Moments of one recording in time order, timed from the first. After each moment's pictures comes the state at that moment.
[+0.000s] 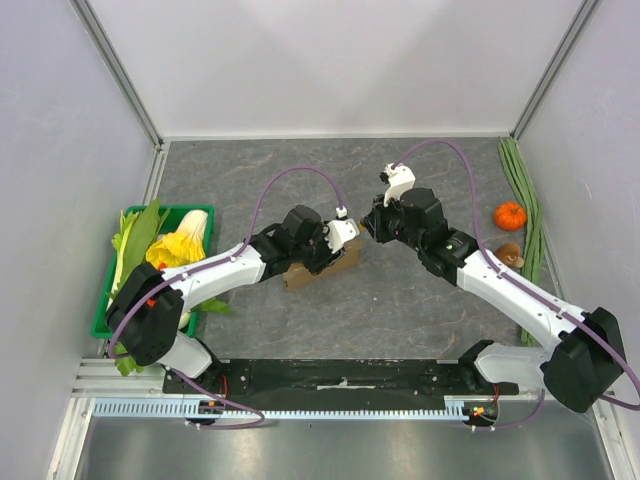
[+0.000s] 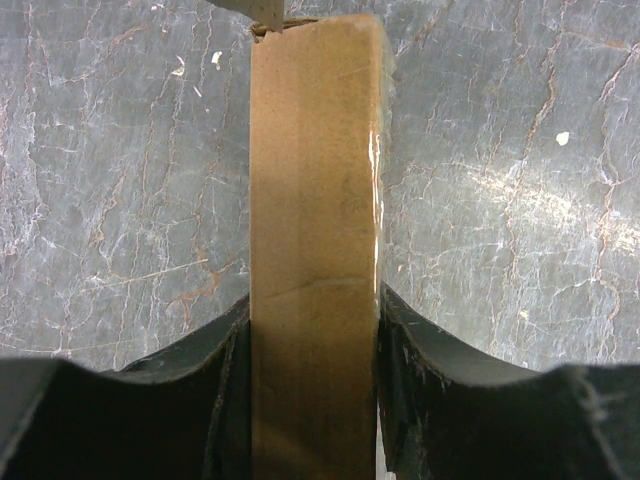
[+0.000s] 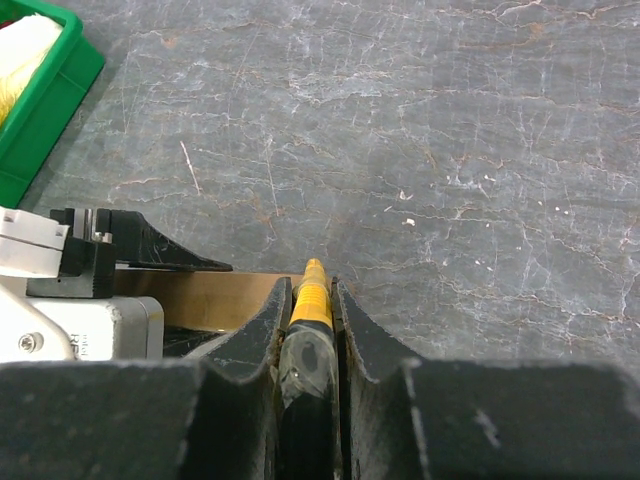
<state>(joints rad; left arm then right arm) -0.77 1.50 0.93 -0.16 0.16 0.36 0.63 1.22 0.92 -0.12 0.04 0.26</state>
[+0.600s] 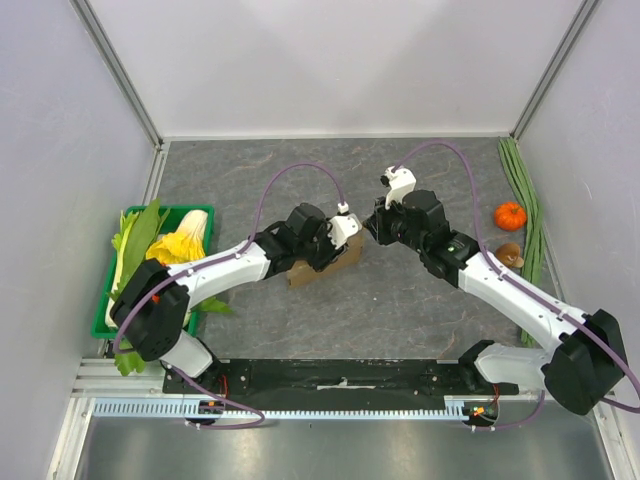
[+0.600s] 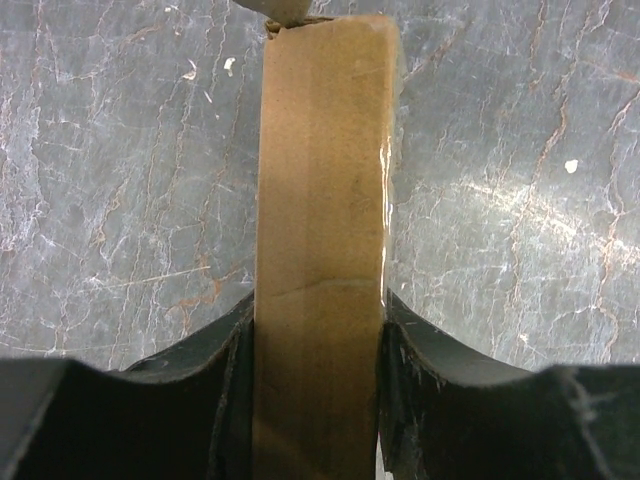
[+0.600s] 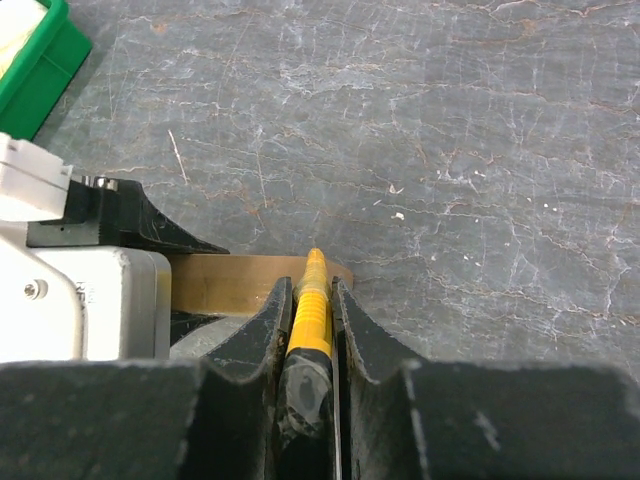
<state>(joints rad) -0.77 1.54 0.96 -0.15 0.13 0.32 0.62 1.21 0.90 -0.11 0.02 0.23</state>
